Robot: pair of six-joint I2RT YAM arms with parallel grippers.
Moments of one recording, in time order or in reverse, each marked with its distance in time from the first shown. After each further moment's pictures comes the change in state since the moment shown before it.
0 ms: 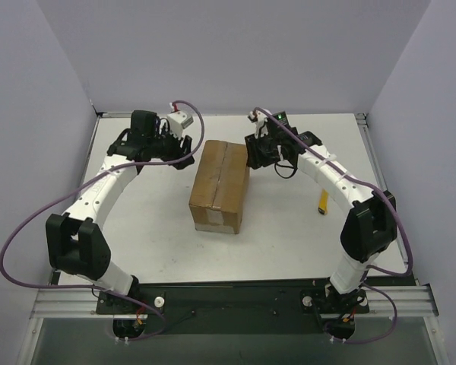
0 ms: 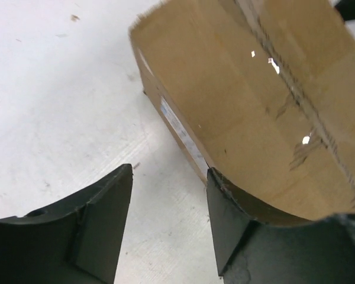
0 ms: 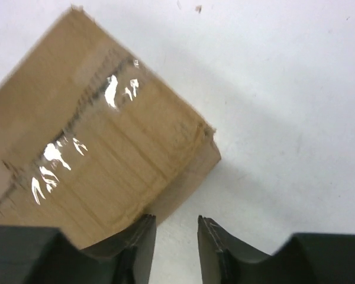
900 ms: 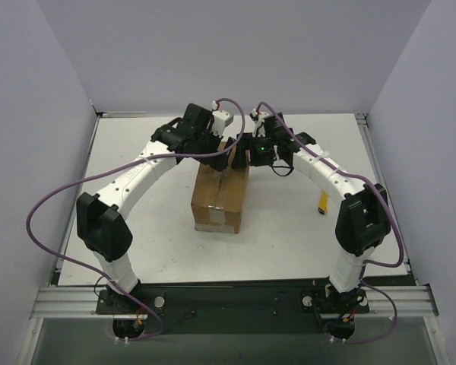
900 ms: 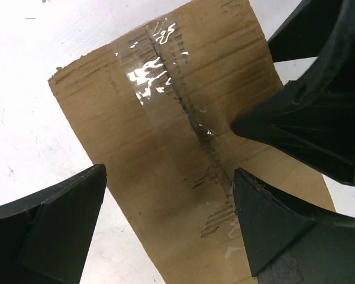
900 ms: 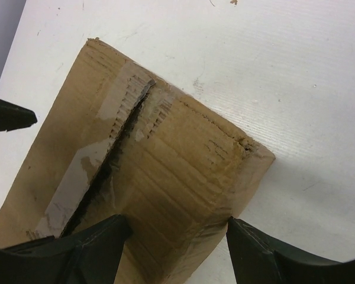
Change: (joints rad) left arm -0.301 0.217 0.400 -0.272 -0.412 -0.261; right arm -0.008 0.065 0.020 0.086 -0.154 0.248
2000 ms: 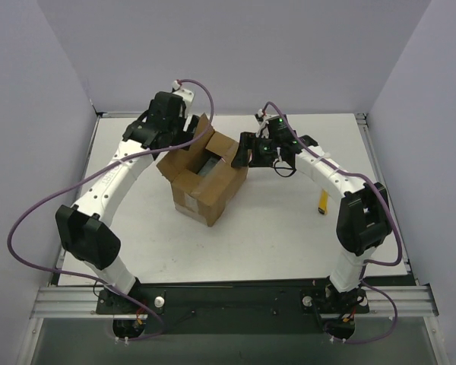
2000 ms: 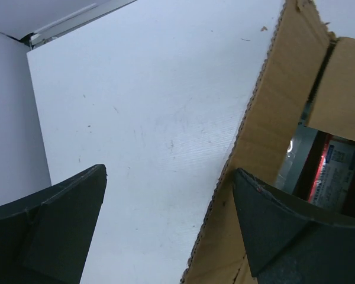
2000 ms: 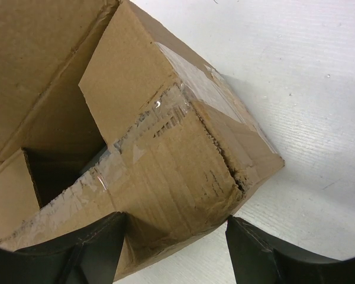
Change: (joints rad) left arm 0.098 -0.100 -0.018 0.065 -0.449 0.104; right arm -0.042 0.000 -0.061 0.083 -0.069 0.103
